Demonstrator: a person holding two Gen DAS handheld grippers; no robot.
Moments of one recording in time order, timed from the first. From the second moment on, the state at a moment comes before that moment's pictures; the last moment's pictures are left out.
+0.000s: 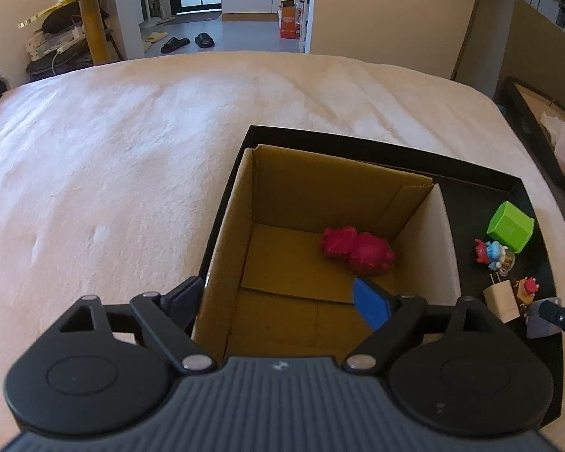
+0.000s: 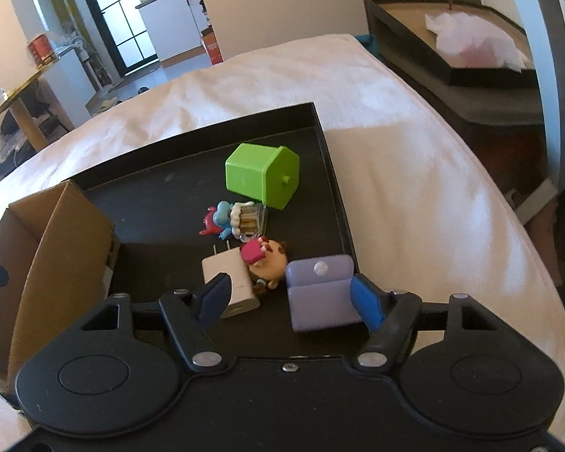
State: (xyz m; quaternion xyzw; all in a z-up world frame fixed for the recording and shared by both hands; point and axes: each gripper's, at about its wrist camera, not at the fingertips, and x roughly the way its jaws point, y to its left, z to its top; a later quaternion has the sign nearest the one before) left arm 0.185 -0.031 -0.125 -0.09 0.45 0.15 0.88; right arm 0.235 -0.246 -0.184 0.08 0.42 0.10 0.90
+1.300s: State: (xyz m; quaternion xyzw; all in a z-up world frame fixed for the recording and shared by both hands) left arm 0.161 -0.004 -0.123 -0.12 0.44 0.17 0.87; right arm 0.230 -0.203 -0.151 -0.01 0.43 0.16 0.89
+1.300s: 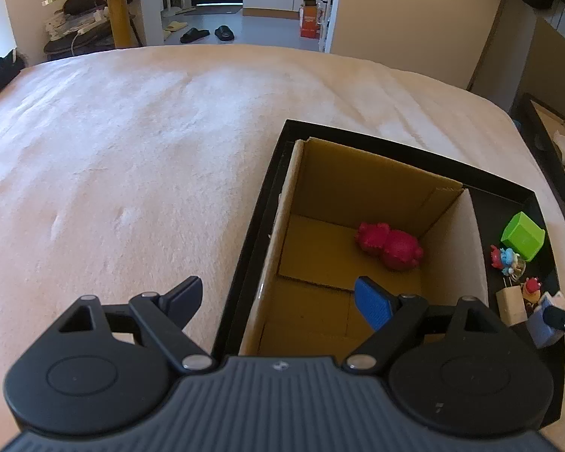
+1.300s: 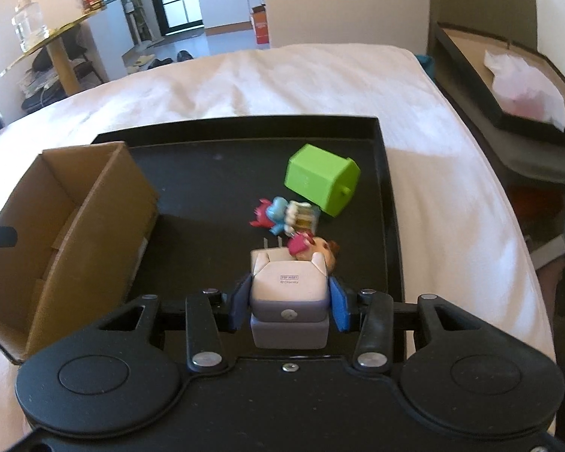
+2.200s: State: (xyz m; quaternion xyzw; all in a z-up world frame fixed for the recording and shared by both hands) left arm 0.146 0.015 -0.136 -0.13 0.44 0.13 0.88; right arm 0.230 -0.106 -0.087 -0.09 0.33 0.24 0.91
